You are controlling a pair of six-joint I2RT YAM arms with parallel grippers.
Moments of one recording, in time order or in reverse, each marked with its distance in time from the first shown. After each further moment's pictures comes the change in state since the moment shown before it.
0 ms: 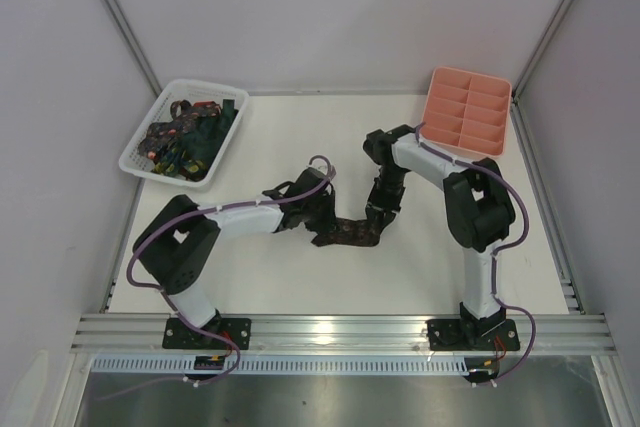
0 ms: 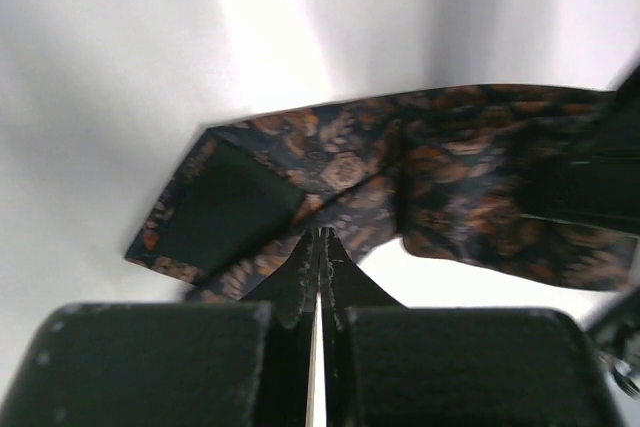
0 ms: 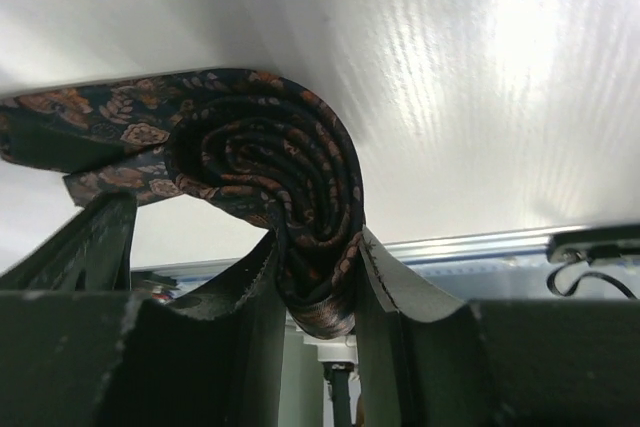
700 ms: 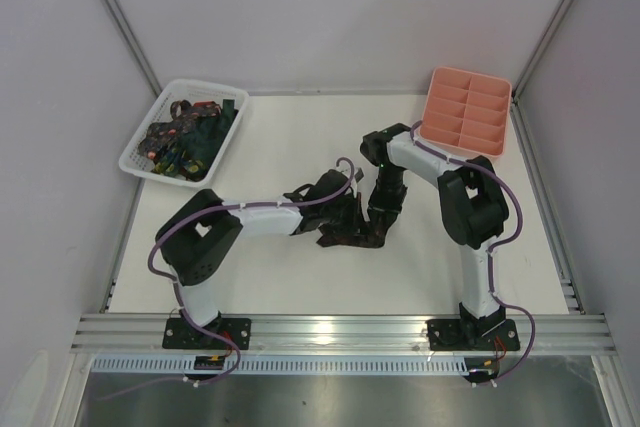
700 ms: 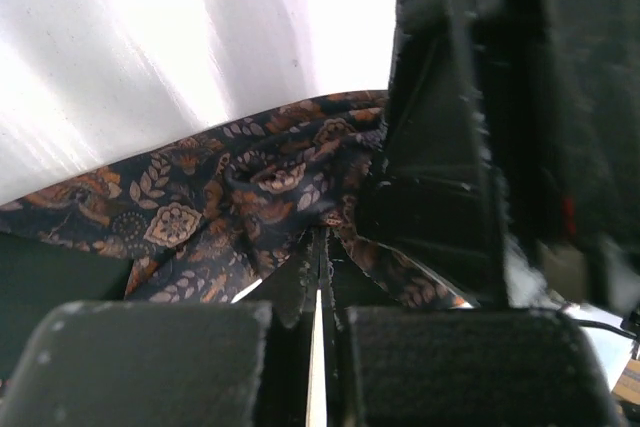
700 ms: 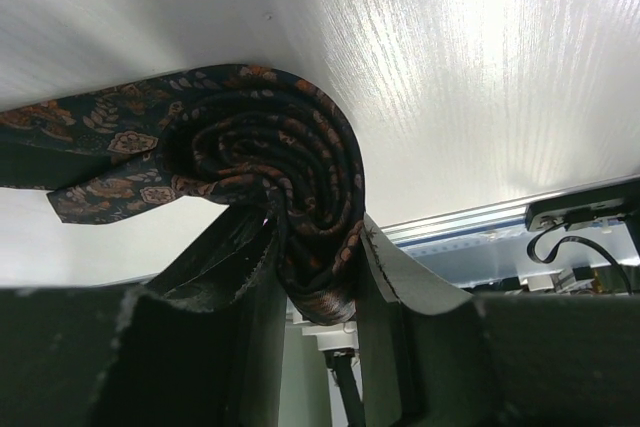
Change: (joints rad) left arm -0.090 0.105 0.079 0.178 0.154 -0.063; right arm 0.013 0.048 0.056 -0.105 0.086 0.033
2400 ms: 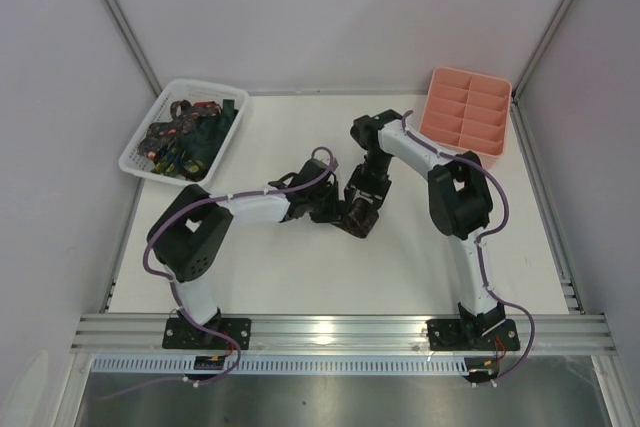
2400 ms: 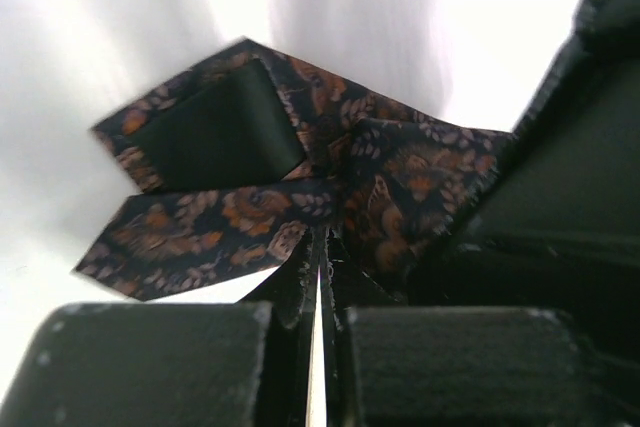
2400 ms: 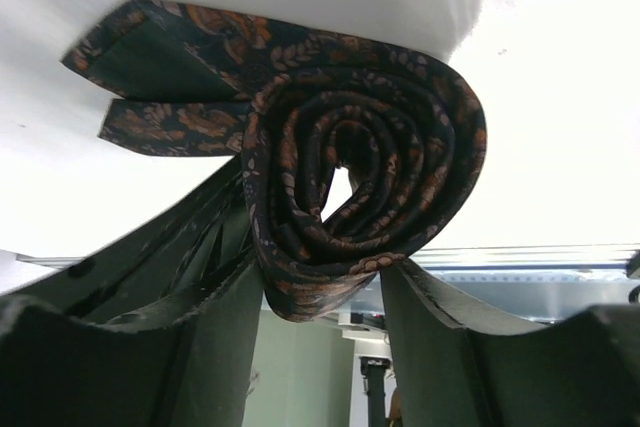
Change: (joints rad) left arm 0.129 0.003 0.013 -0.135 -0.086 0.035; right arm 0.003 0.124 0.235 -0.008 -0.194 0.008
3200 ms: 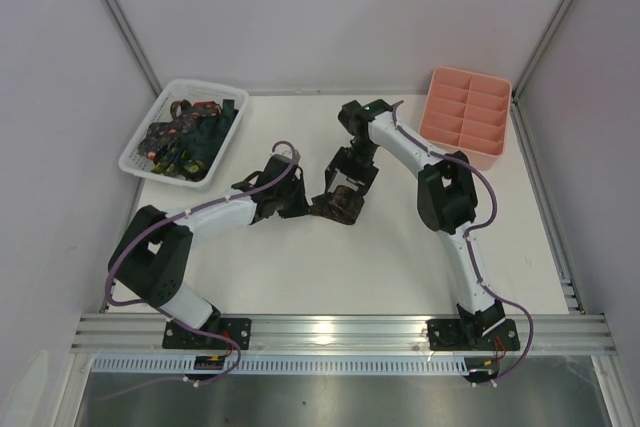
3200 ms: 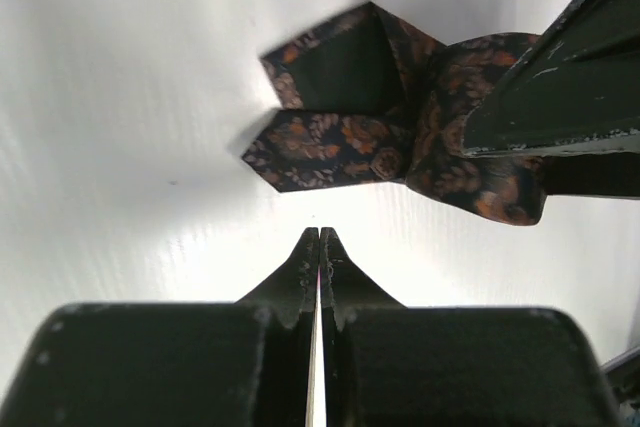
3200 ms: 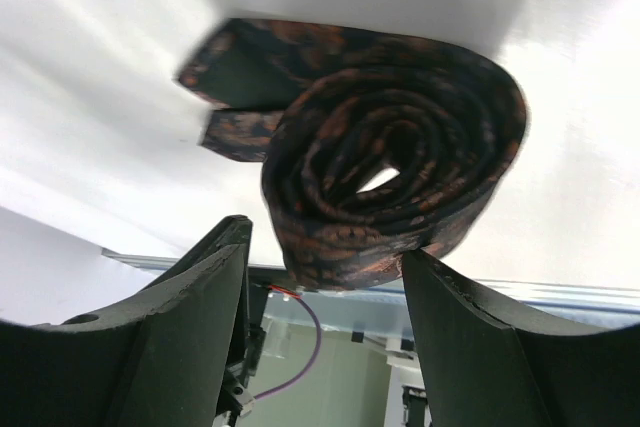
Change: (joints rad) left arm 0.135 -0.244 -0.137 -0.108 -0.122 0.037; right arm 0.018 0.124 0.250 0.016 -0.036 0.087
